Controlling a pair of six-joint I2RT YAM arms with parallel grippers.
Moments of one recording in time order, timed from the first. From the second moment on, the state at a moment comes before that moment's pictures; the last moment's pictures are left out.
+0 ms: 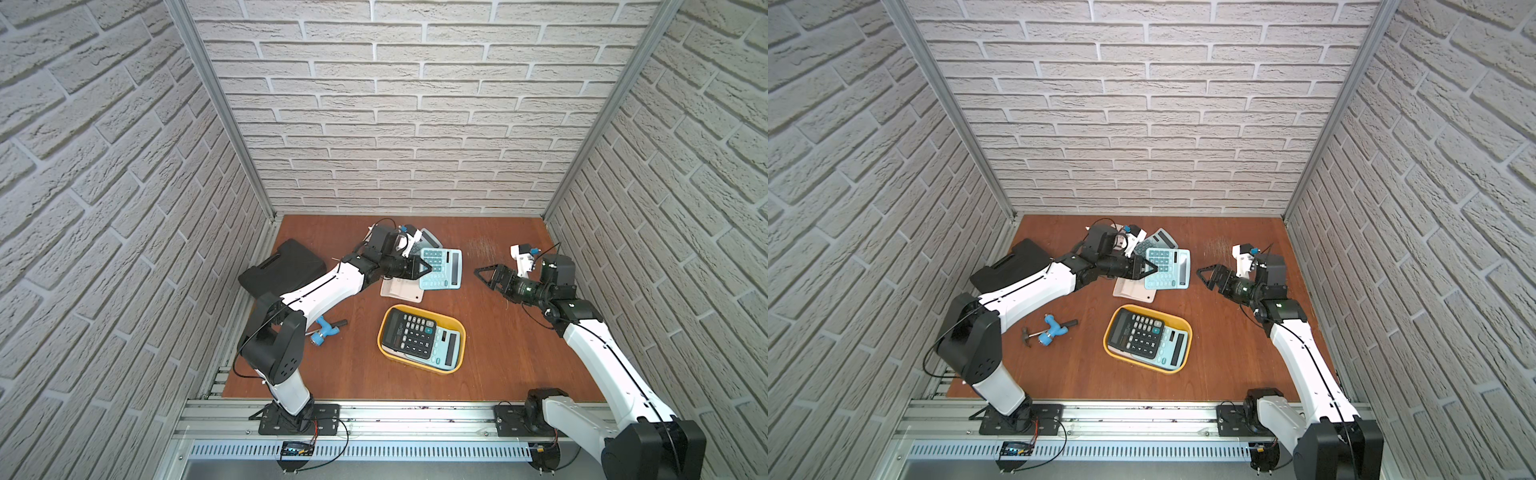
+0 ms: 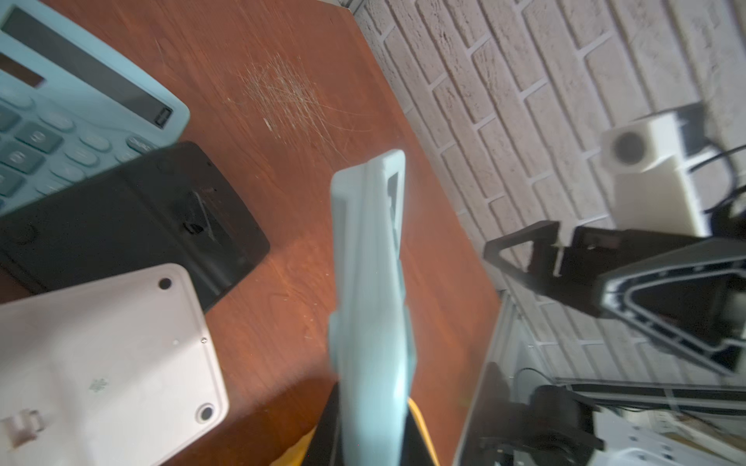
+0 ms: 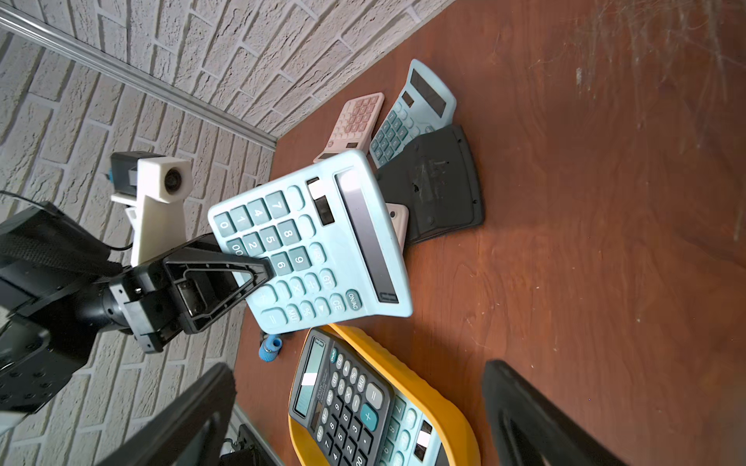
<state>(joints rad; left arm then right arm) -0.48 1.68 1.23 -0.16 0.67 -0.52 -0.03 1.04 0.77 -0.35 -0.67 0.58</state>
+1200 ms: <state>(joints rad) -0.46 1.59 1.08 0.07 1.03 -0.78 0.01 1.17 0.68 0.06 -1.02 0.78</state>
